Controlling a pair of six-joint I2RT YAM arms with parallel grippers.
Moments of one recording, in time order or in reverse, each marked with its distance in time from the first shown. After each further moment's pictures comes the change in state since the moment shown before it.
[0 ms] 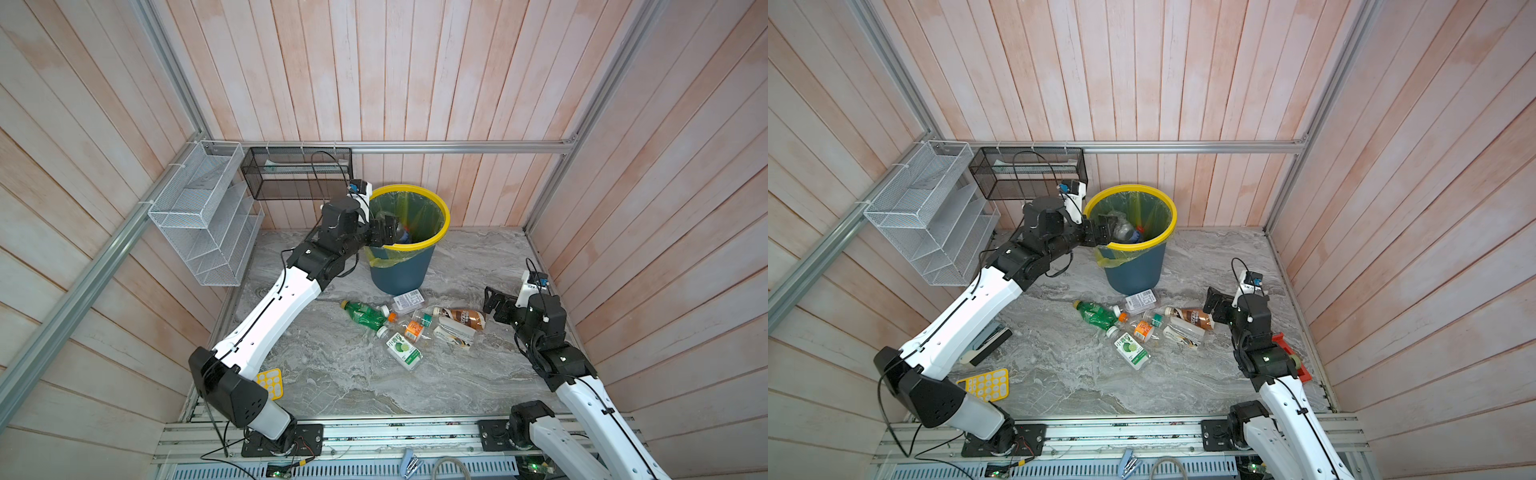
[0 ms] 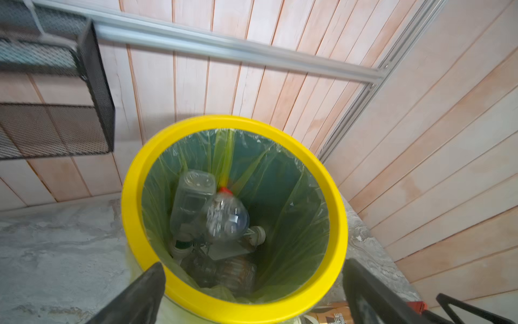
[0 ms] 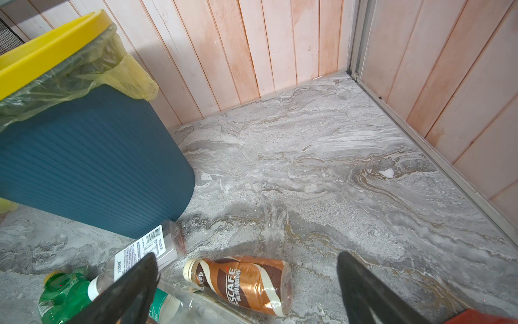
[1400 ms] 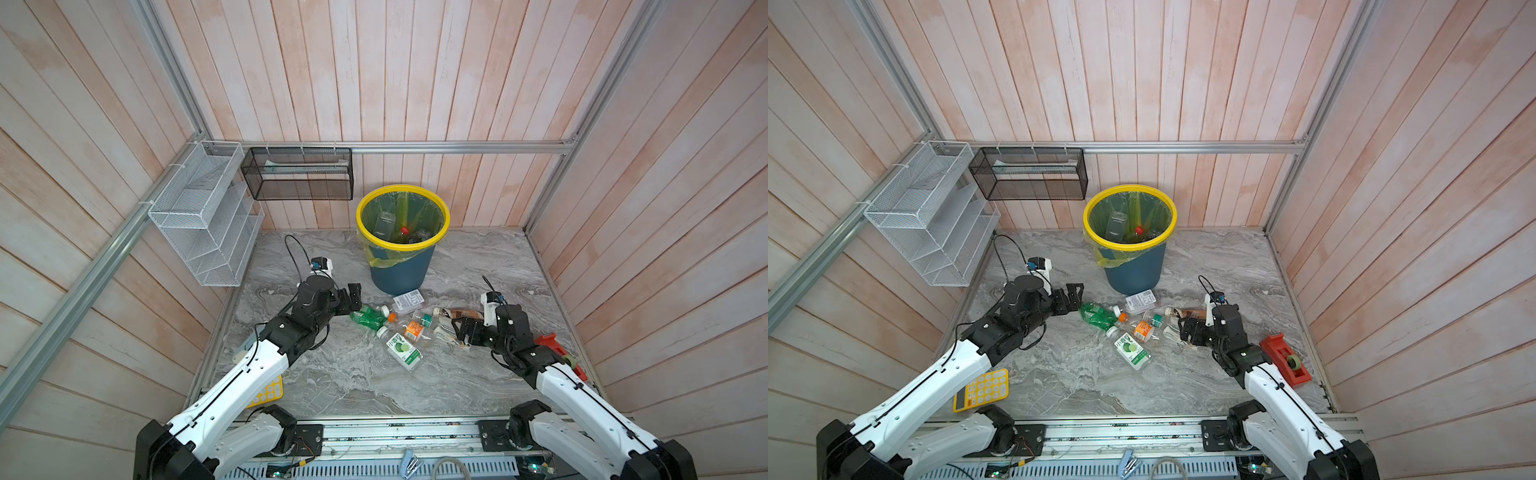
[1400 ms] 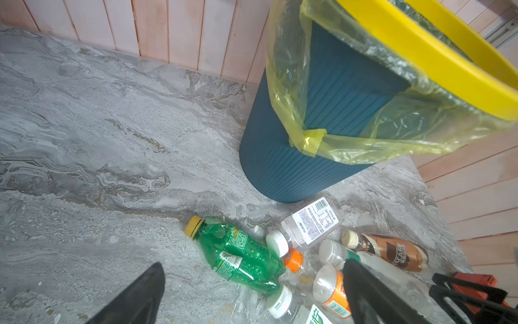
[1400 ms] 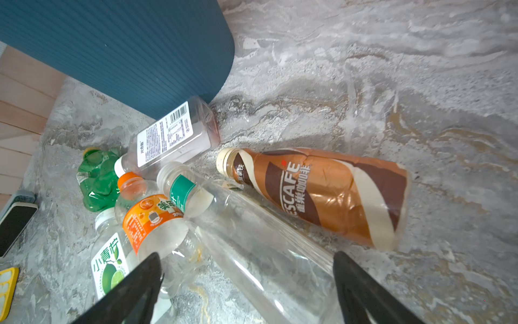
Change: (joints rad) left arm 0.023 -0.472 -0.825 0.087 -0.143 -0.211; right arm 0.116 0.183 -0.189 0.082 -0.285 0.083
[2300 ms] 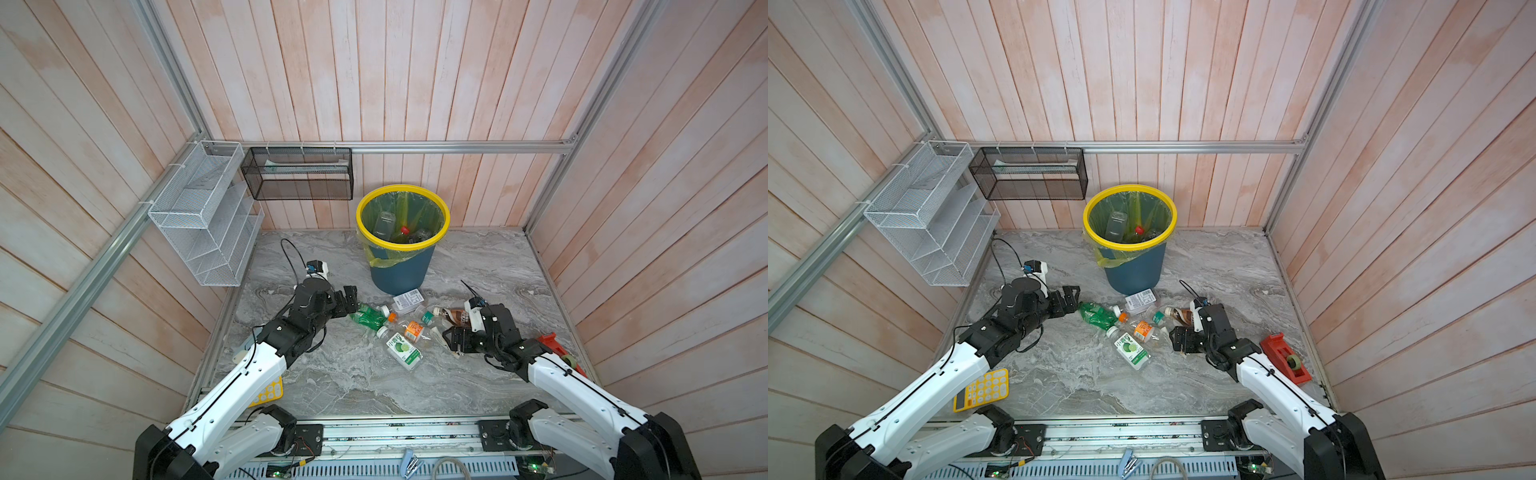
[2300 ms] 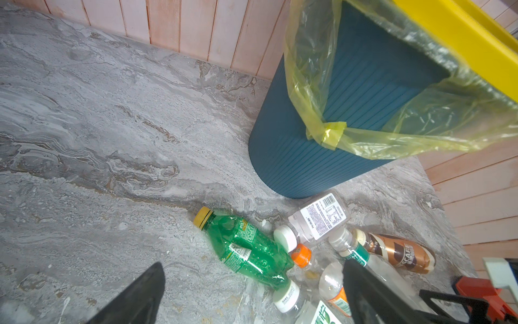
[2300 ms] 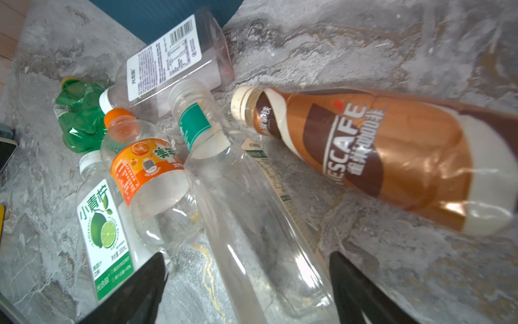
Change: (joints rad) left arm 0.029 -0.014 -0.027 -0.016 0.013 -0.018; right arm 0.112 0.124 0.054 -0.105 -0.029 -0.059
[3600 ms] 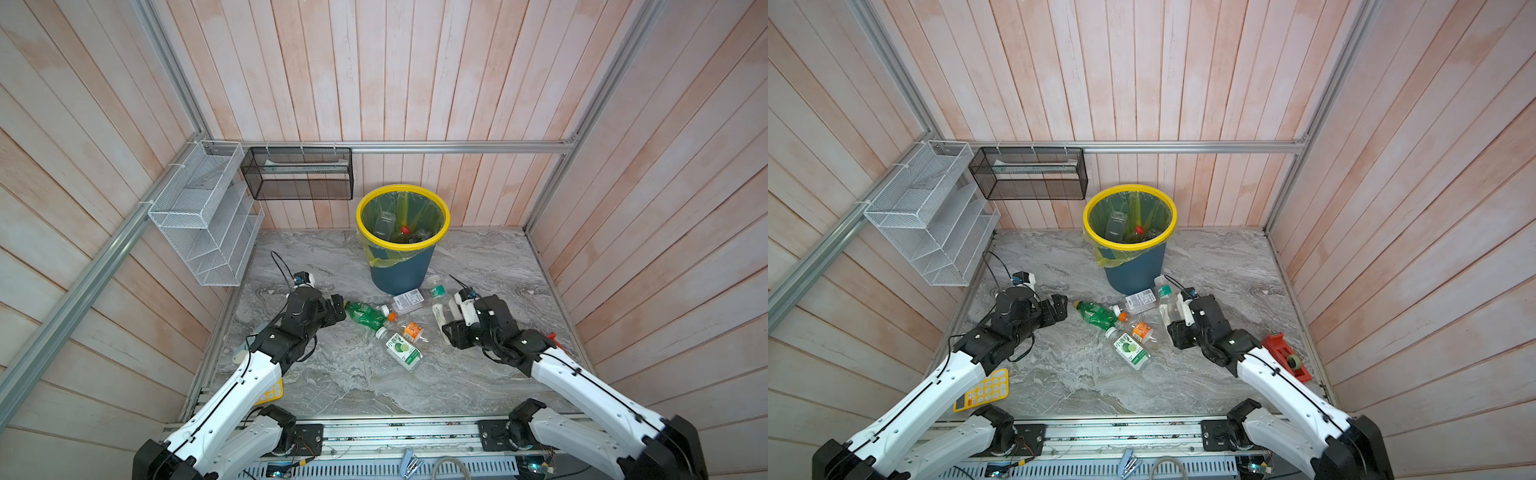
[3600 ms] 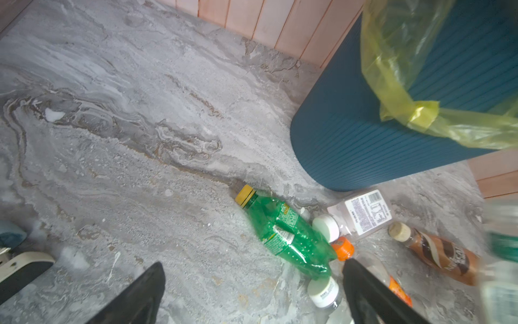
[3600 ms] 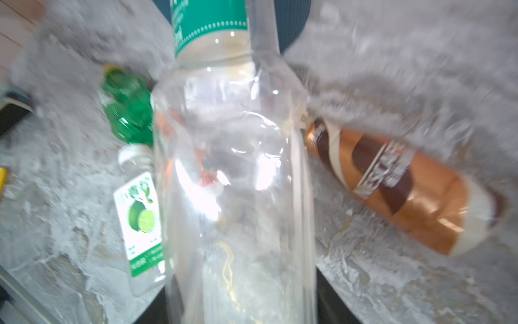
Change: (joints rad) left arm 0.076 -0.069 -0.112 -0.059 -0.029 -0.042; right arm 0.108 -0.127 0.170 -0.128 0.126 -0.099
